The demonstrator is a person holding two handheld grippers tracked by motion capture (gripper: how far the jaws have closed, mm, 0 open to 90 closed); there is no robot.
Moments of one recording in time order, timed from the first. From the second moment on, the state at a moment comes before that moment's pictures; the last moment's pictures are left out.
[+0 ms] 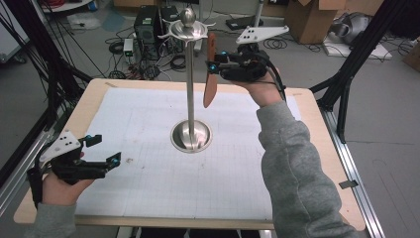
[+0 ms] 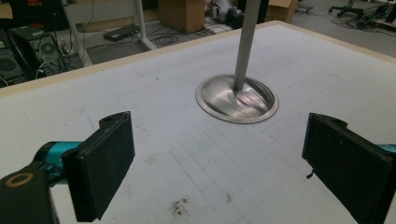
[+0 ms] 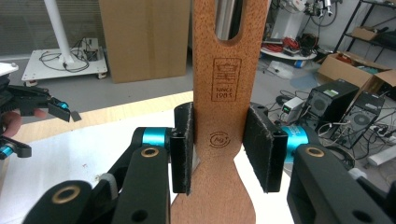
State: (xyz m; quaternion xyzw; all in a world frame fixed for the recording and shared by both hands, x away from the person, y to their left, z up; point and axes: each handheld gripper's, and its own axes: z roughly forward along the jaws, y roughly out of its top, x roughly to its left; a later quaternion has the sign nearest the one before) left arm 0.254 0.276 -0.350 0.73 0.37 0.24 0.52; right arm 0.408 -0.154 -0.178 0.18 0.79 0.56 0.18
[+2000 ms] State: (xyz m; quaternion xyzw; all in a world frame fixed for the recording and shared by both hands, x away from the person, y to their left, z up) left arm 0.269 0.253 -0.349 0.75 0.34 0.23 0.53; right arm 0.385 -0.191 -0.227 0.22 0.79 0.54 0.19
